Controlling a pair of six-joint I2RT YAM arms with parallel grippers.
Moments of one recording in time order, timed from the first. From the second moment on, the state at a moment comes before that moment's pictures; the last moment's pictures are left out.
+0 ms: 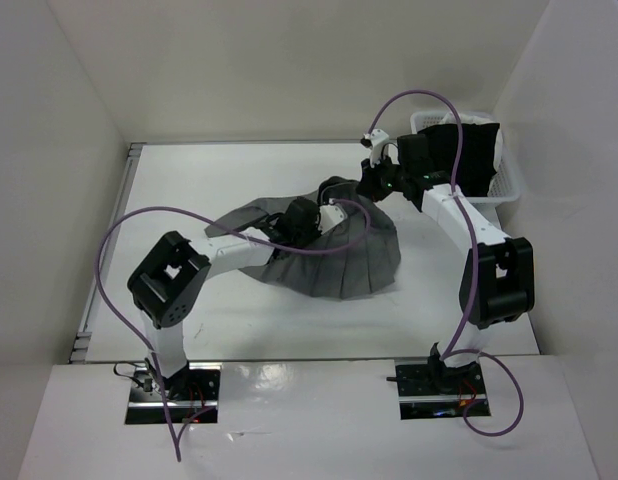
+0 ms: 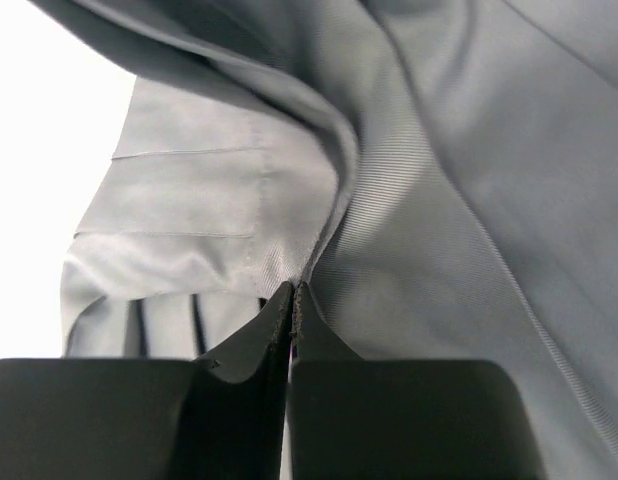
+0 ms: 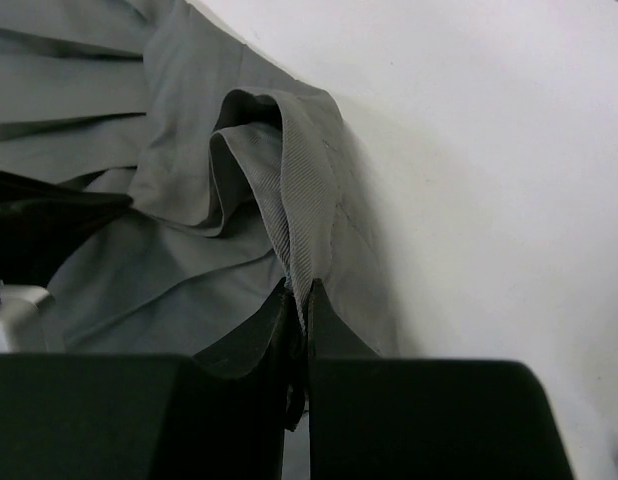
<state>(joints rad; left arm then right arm) -0.73 1.86 1.18 -0.04 -0.21 0.38 0.21 1.67 1.33 -0.29 -0.49 -0.25</state>
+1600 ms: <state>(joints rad) -0.33 1.67 1.65 -0.30 -0.26 0.41 0.21 1.66 1.33 -0.31 -0.53 -0.27</state>
